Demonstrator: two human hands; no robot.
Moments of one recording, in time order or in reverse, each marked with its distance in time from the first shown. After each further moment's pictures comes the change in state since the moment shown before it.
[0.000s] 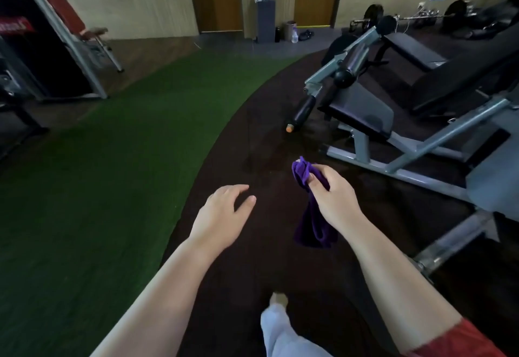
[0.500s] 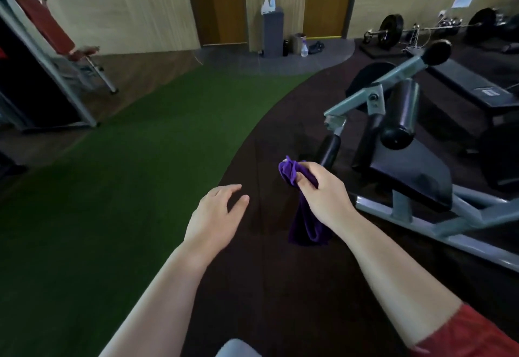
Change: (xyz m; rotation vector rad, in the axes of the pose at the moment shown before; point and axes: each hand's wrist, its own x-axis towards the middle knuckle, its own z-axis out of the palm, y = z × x) left_hand 0.484 -0.061 -0.051 0.010 0.059 -0.039; right_hand 0.480 -0.056 0.121 -0.025 -0.068 -0.086
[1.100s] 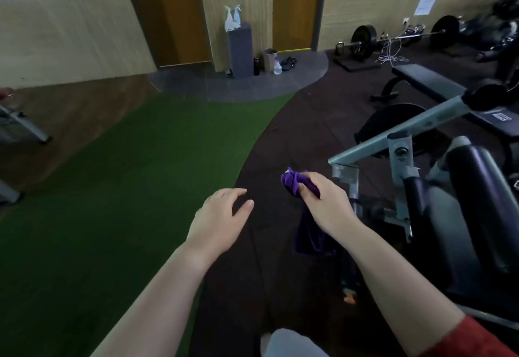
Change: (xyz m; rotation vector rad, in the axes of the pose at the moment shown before) left_hand 0.611 -0.035 -0.006 0.071 -0.168 0.224; right_hand 0.563 0.019 0.088 -0.078 0.113 0.102
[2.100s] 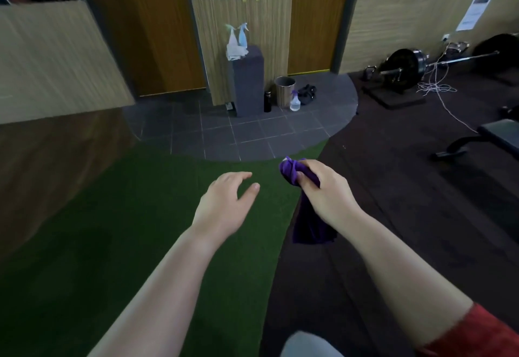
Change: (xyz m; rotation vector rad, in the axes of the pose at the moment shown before) left_hand 1.049 -0.213 -0.122 -0.076 0.027 0.024; right_hand 1.044 -0.070 0.184 -0.046 0.042 -0.061
